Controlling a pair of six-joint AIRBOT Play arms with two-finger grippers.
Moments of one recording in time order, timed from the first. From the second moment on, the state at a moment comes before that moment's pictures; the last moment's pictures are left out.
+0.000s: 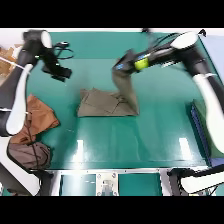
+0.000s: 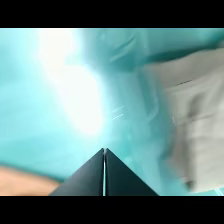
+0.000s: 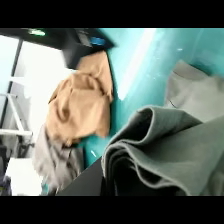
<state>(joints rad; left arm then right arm) -0.10 -1.83 1.99 1.56 -1.58 -1.44 0.32 -1.65 1.63 -0.54 1.15 1.36</state>
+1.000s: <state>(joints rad) 0.02 -1.80 1.98 1.54 -1.62 -1.43 0.05 -1.63 1.36 -0.92 1.09 1.52</state>
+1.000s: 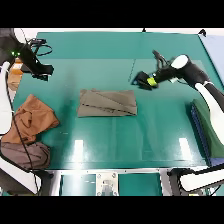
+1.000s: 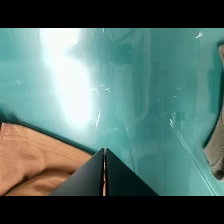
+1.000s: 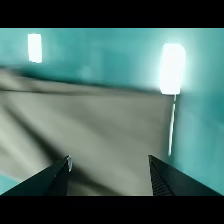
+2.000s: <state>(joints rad) 0.02 -1.80 1.98 1.48 -1.62 -1.43 -0.08 -1.62 1.74 -0.66 1.22 1.48</state>
